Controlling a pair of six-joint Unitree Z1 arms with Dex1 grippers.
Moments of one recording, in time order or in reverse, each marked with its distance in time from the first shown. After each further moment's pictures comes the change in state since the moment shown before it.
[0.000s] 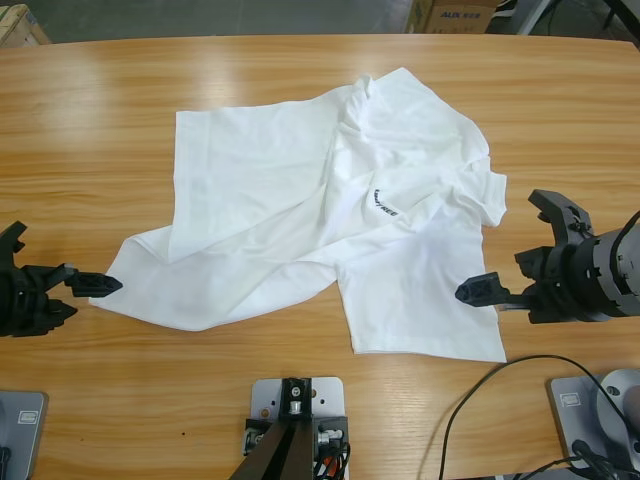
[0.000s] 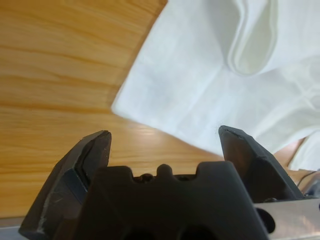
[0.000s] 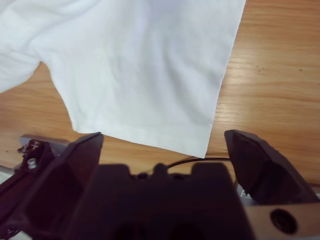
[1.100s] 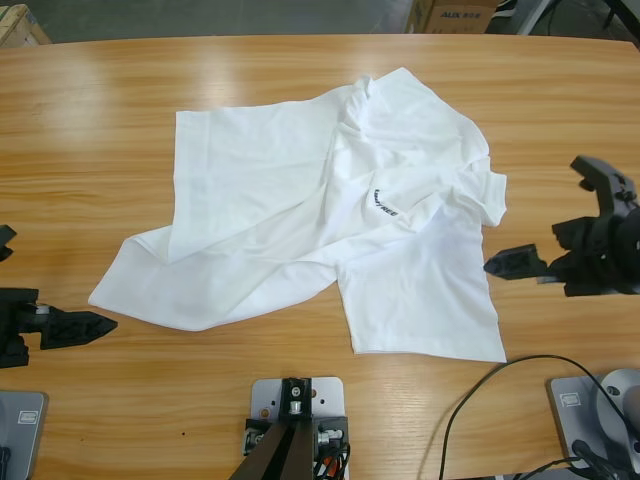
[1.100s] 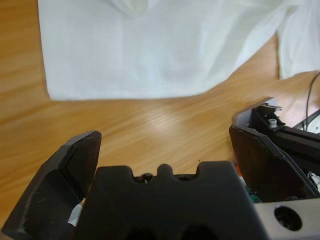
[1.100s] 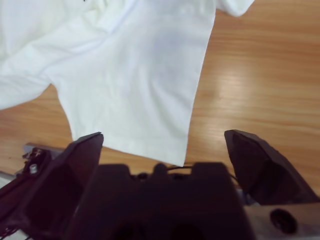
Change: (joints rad) arm 0 -0.126 -0.190 -0.068 0.133 -0.085 0.331; arm 1 -0.125 -0.078 -0.036 0.060 -0.014 -0.143
